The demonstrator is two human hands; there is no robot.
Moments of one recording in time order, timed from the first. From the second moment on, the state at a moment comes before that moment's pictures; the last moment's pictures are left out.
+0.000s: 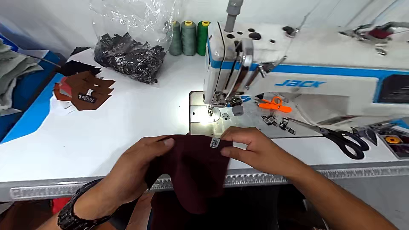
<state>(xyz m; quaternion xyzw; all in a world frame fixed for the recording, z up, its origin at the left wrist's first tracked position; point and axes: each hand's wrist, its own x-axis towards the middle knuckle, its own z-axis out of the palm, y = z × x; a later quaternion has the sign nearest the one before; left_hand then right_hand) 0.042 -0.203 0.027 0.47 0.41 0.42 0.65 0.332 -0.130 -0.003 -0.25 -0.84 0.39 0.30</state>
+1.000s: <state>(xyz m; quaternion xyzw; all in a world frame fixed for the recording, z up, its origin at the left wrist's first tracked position) 0.475 -0.376 -0.218 0.93 0.01 0.08 0.36 0.688 -0.675 -0.138 -0.86 -0.44 0.15 0.20</state>
